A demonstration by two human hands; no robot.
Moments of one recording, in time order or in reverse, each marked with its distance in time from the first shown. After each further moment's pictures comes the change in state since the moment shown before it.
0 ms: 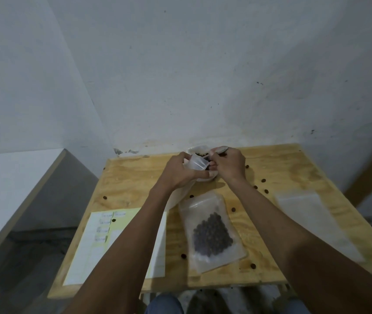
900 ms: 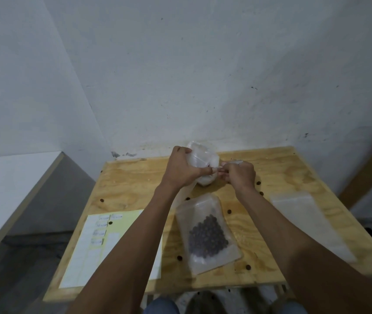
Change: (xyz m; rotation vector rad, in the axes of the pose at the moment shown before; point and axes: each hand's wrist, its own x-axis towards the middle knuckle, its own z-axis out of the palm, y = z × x) left_hand 0.005 0.018 0.012 0.076 0.184 0.142; right_hand -0.006 0.018 -0.030 0.260 0.101 0.269
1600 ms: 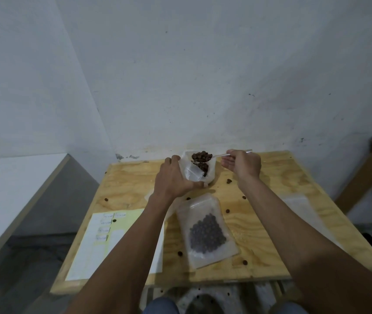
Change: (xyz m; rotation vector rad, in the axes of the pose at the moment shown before) left_hand -0.030 -0.016 -0.015 0.282 0.011 0.012; right_hand -0.012 -0.042 -0.008 0.275 -0.015 0.004
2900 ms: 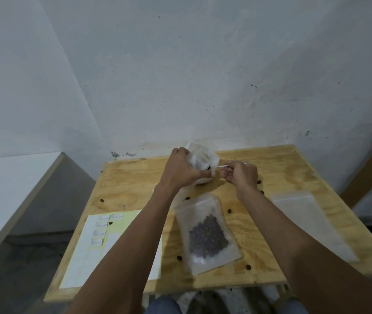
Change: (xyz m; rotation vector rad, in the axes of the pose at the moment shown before) left_hand 0.028 0.019 0.008 -0.161 -0.068 -0.019; right_hand 0.018 0.047 -0.009 -0.113 0.046 0.088
